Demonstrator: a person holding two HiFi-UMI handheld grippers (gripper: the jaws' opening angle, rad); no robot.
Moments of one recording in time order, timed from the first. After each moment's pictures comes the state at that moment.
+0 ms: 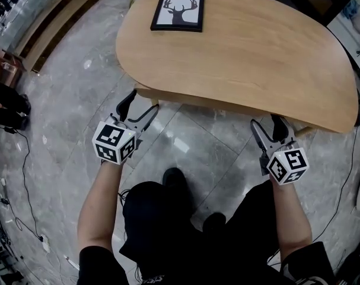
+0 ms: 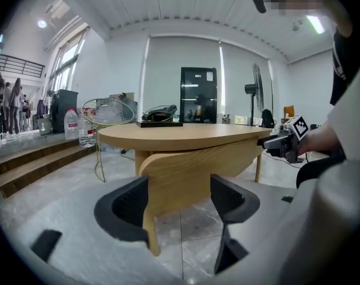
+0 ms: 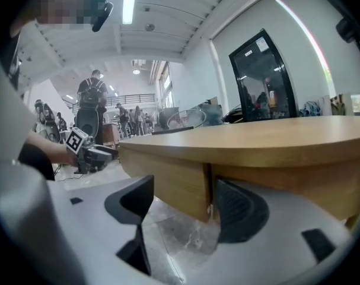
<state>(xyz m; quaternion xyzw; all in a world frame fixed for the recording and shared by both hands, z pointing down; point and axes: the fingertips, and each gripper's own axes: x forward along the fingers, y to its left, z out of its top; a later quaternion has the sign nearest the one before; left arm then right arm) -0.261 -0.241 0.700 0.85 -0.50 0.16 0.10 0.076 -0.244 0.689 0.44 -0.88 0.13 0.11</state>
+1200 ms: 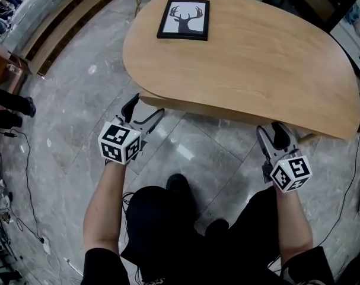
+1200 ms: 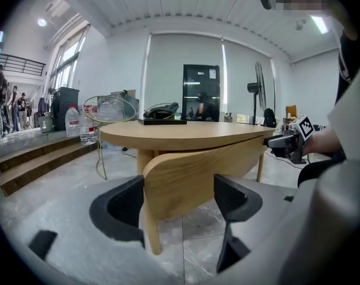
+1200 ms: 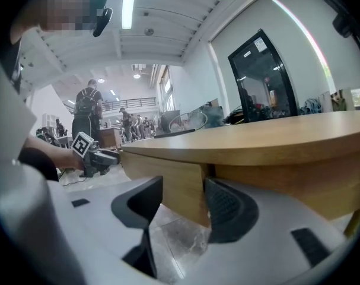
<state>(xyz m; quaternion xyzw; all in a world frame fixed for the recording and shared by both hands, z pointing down) -0.268 -0.254 0.702 0.84 -0.50 0.17 0.11 0.073 -0.244 0.683 0.44 -0.89 0.13 0.09</state>
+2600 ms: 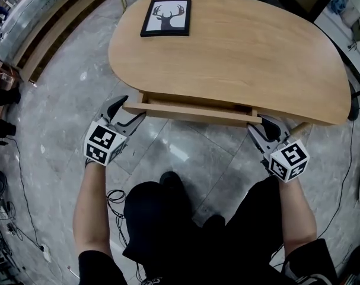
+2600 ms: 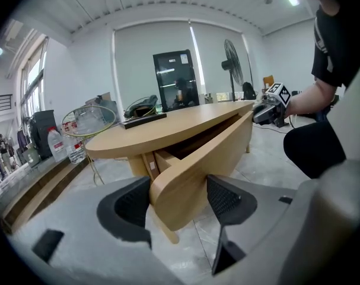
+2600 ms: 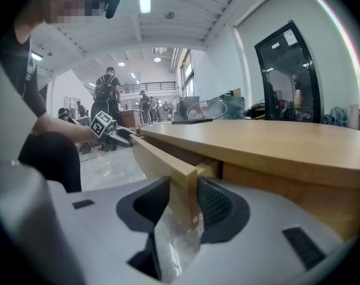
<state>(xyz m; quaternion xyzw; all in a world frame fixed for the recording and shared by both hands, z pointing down) -0.261 -0.232 0.702 0.86 -0.43 0.28 0.03 0.074 -0.222 0.689 0.35 -0.92 0.10 0.18</state>
